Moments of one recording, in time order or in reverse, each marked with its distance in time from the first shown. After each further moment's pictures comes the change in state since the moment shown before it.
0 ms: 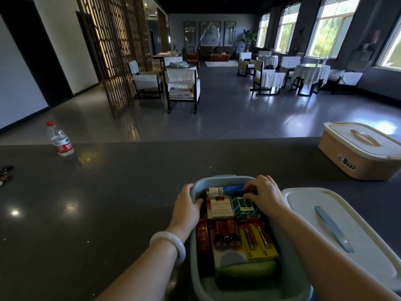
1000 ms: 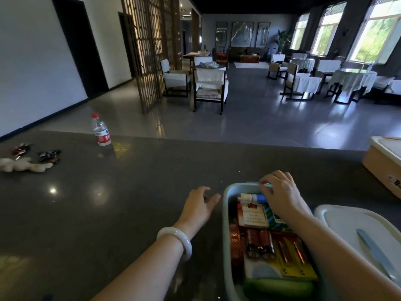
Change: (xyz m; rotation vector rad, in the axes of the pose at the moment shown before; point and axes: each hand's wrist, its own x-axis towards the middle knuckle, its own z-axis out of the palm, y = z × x) left_hand 0.001 -0.014 -0.053 0.118 -0.002 -0.015; right_hand 0.024 -0.058 0.010 -0.019 0.107 -0.088
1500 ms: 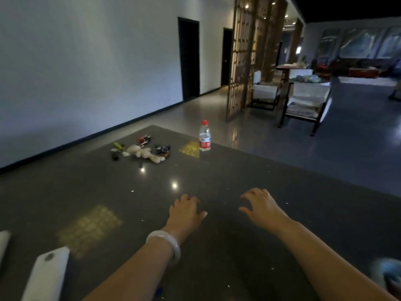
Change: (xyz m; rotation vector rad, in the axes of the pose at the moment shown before) left_hand -0.033 -0.154 -0.243 0.600 0.266 -0.389; right_hand 0.089 -0.271 0.181 -0.034 -0.485 -0.474
